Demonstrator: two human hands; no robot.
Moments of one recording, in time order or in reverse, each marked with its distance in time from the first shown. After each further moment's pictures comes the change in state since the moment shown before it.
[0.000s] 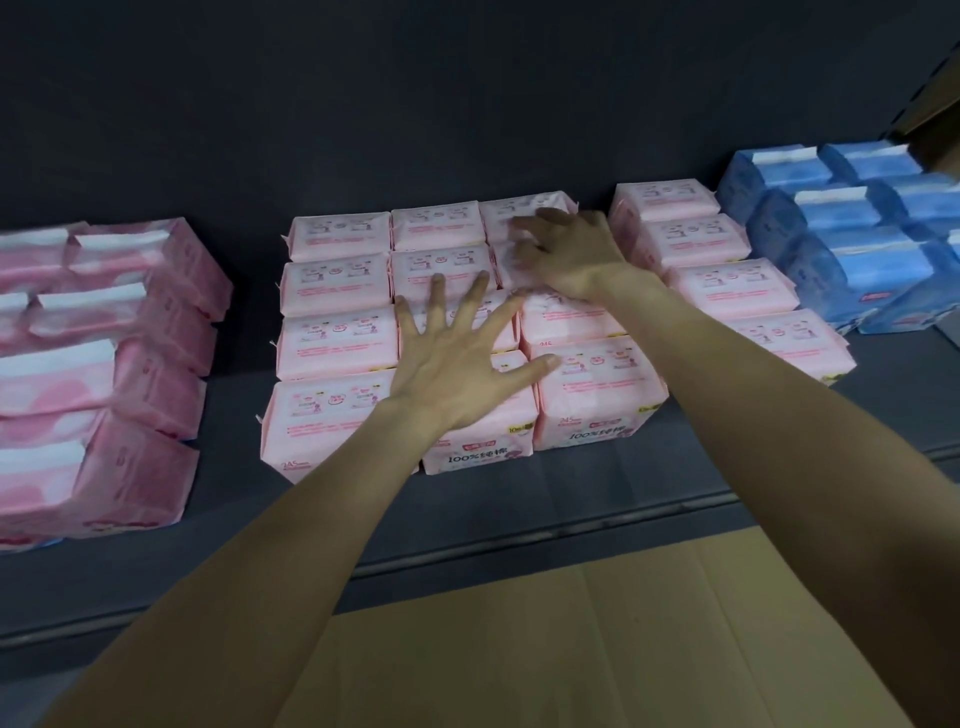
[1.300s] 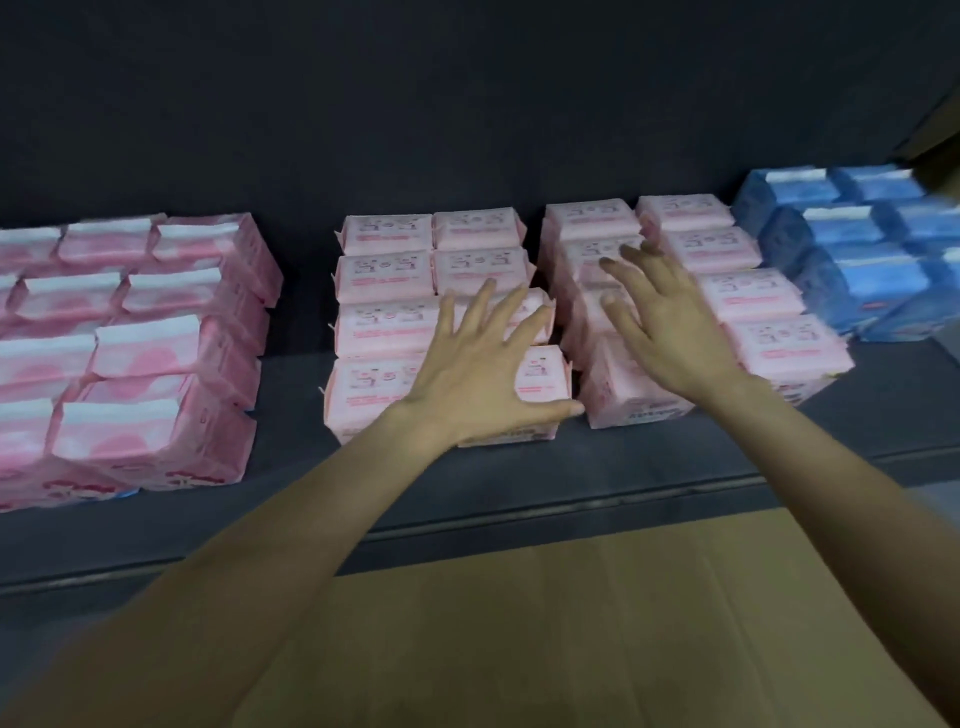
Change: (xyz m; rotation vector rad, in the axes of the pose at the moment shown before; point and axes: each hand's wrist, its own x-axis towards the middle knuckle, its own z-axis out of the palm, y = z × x) left_hand -0.052 -0.010 -0.029 0.011 0.028 0.166; right_hand -0.114 0.009 0.004 0.112 0.313 -0.129
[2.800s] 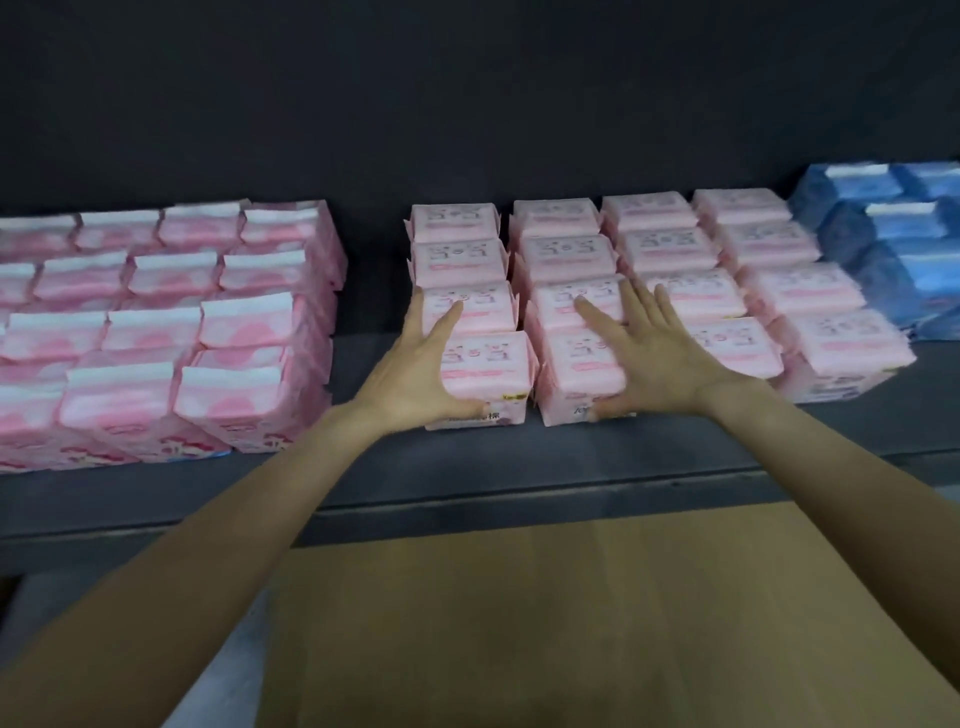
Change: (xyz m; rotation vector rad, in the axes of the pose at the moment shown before) left_hand -0.064 -0.097 0.008 -0.481 -0.054 -0.246; right_hand -0.009 -0.060 0.019 -0.254 -0.470 -0.080
